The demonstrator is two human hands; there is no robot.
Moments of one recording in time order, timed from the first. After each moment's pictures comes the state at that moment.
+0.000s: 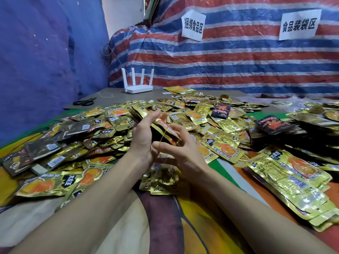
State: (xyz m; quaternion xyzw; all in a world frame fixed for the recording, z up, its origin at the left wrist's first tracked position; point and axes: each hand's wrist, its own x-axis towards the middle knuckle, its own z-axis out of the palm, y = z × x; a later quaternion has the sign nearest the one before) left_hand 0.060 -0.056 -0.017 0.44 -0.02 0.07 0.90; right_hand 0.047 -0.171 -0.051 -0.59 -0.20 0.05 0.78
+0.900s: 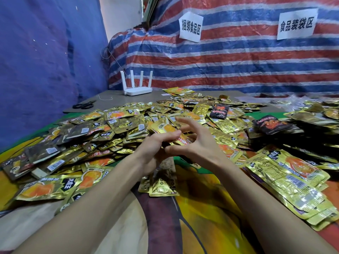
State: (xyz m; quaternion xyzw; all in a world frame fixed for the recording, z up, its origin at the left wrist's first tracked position) left_hand 0.055 -0.058 -0.027 0.60 -0.06 -0.10 0.79; right_hand 0.051 -0.218 -0.021 -0.83 -0.21 -0.11 0.51
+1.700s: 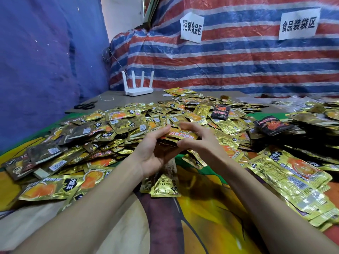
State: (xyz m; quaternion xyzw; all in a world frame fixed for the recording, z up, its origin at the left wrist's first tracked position) left_hand 0.049 -0.057 -0.021 0.43 0.02 -0.14 0.89; right_hand 0.056 -0.221 -0.021 -0.78 -0.20 -0.06 0.59
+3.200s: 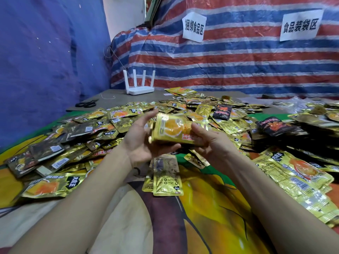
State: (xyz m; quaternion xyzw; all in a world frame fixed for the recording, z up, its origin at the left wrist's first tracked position) left_hand 0.063 -0.021 -0.012 0.48 -0.07 -0.19 0.85; right_hand 0.063 -0.226 -0.019 -0.52 -0.03 0.07 0.85
